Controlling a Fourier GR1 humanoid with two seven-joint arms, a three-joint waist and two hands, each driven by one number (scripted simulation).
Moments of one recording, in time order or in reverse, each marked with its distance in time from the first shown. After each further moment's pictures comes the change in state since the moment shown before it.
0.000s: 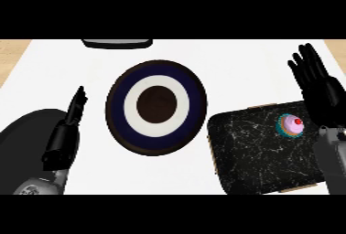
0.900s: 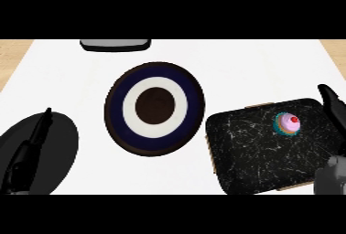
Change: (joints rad) left arm 0.171 0.154 0.094 0.042 0.014 -0.068 0.015; right arm 0.169 0.296 -0.208 -0.329 0.284 -0.924 -0.195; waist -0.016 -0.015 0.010
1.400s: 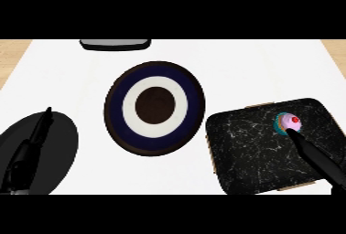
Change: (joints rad) left arm -0.007 -0.013 0.017 0.016 -0.006 -0.026 -0.008; right arm 0.320 -0.083 0.264 -0.180 0.278 0.058 0.405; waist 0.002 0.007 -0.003
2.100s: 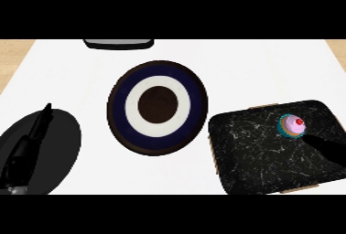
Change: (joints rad) left arm -0.015 -0.002 0.022 -0.025 -0.014 -0.031 0.039; right arm -0.083 -0.303 -0.081 -0.090 0.075 0.407 0.734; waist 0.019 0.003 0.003
